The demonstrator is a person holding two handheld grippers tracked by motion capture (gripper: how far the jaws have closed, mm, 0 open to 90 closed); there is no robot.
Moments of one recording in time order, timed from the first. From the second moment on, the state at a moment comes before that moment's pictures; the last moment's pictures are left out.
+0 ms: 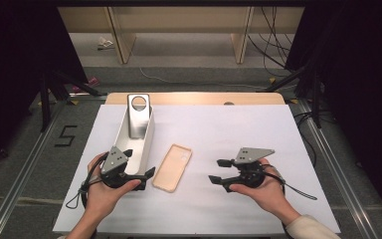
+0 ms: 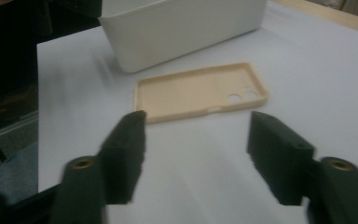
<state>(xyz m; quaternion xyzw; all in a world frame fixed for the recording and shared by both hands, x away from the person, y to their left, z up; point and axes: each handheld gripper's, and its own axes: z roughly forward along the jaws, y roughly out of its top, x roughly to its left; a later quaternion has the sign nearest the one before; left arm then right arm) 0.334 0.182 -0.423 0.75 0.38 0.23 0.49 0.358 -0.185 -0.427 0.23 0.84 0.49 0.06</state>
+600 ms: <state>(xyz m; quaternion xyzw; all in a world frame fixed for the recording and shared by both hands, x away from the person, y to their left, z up) 0.334 0.181 -0.425 0.76 0.38 0.22 0.49 0.389 -0.060 -0.462 0.19 0.91 0.36 0.02</state>
